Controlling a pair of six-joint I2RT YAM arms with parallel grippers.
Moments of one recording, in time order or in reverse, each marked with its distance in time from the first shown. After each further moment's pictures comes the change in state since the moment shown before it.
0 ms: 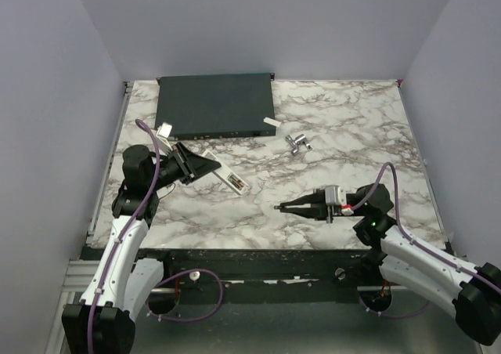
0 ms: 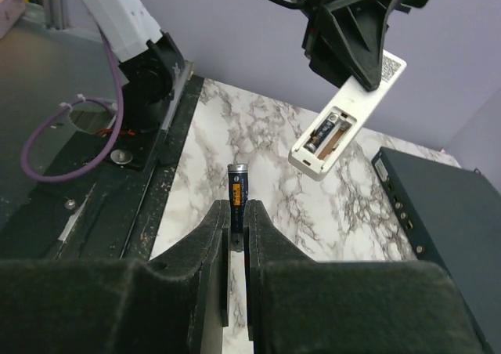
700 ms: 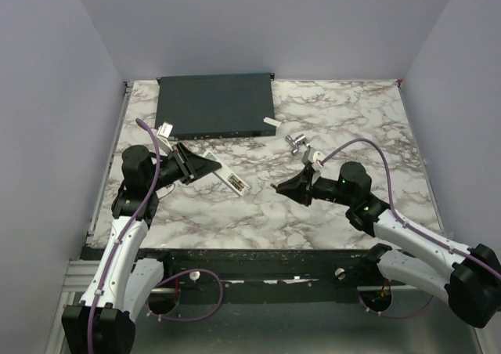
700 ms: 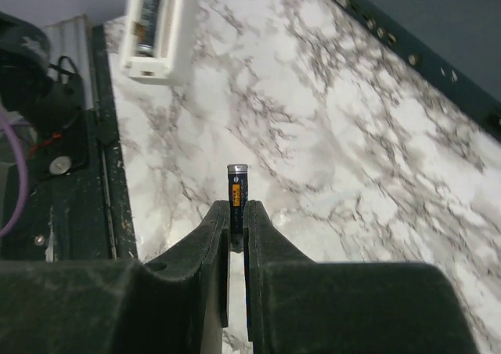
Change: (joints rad) left arm 0.000 -0.008 0.000 0.015 0.031 0.010; right arm 0.000 0.149 0.140 -0.330 0.319 0.170
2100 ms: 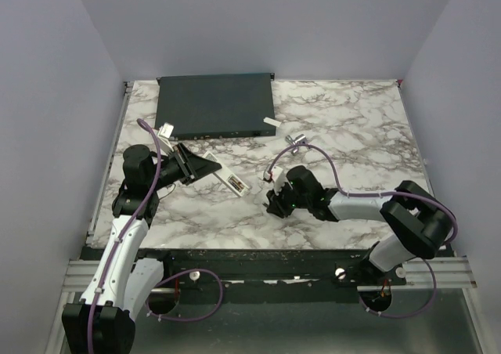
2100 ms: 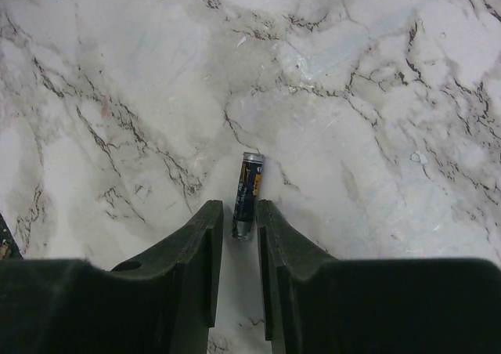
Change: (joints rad) left arm 0.000 0.011 0.000 -0.019 -0.004 0.018; right arm 0.171 0.588 0.147 -0.156 0.354 -0.052
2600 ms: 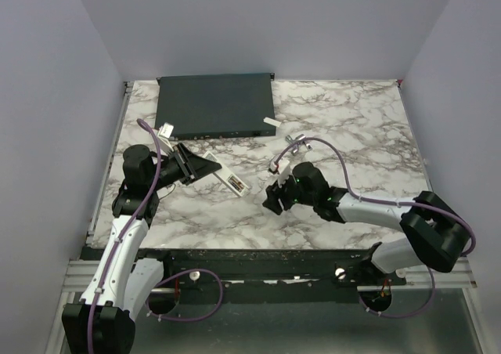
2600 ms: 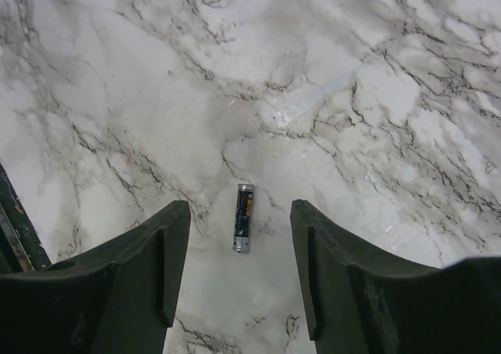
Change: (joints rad) left arm 0.000 -0.001 0.000 0.001 0.000 -0.001; right arm 0.006 -0.106 0.005 0.002 0.061 0.053
